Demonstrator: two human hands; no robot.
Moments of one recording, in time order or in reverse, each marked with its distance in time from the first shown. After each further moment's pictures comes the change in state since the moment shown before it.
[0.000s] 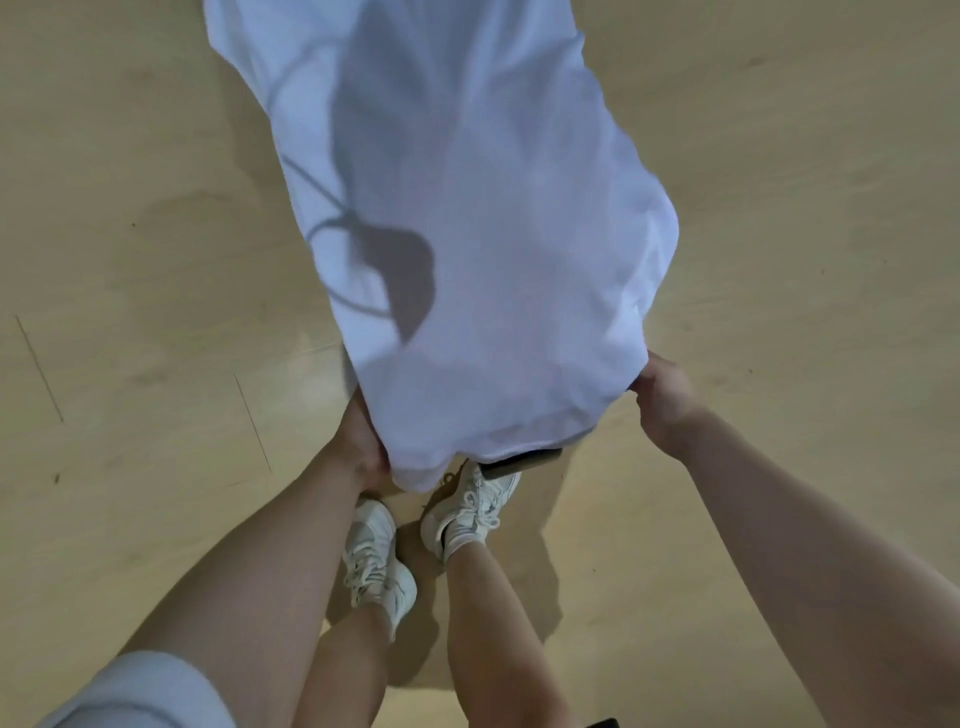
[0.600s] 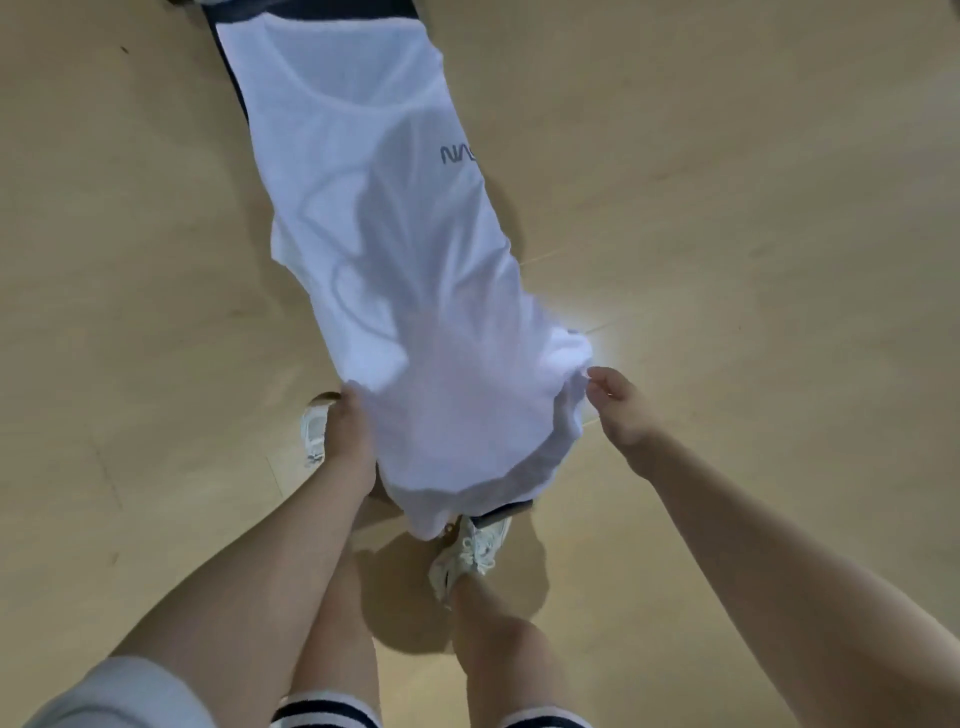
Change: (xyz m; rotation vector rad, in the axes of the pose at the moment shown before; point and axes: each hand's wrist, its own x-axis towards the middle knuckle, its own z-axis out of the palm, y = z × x) left_hand -0.047 0.127 0.071 0.431 0.649 0.070; right_hand -0.077 -0.111 -0.007 -0.261 0.153 -0.177
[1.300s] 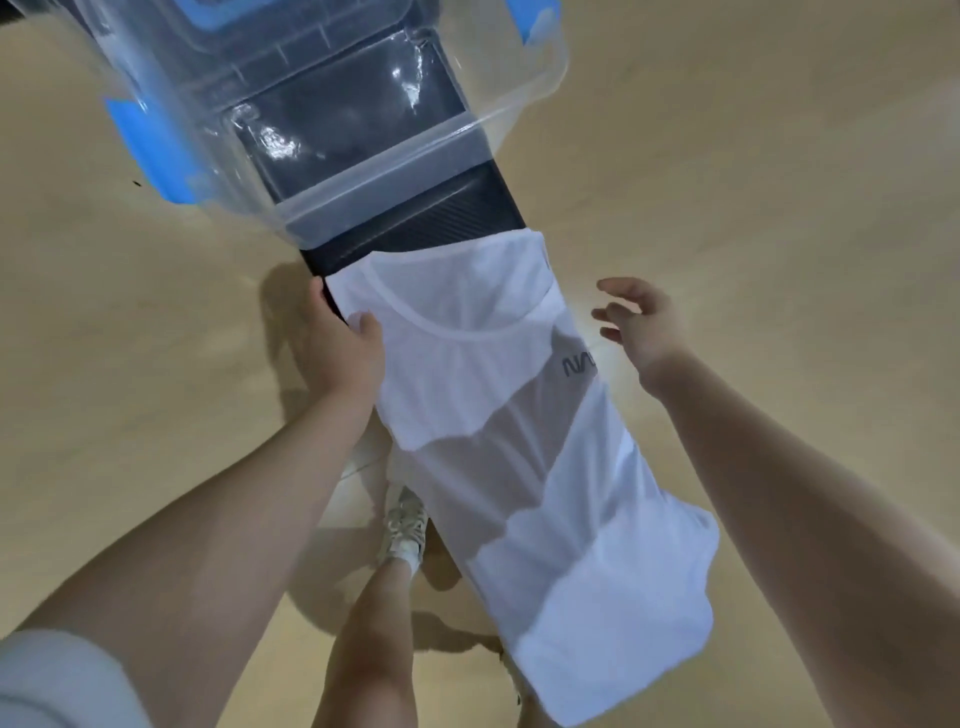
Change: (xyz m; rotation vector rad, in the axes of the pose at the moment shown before) left_hand 0.168 0.332 -0.023 0.326 0.046 0.622; right_hand 0.191 -0.287 0.068 0.280 0.239 -0.058
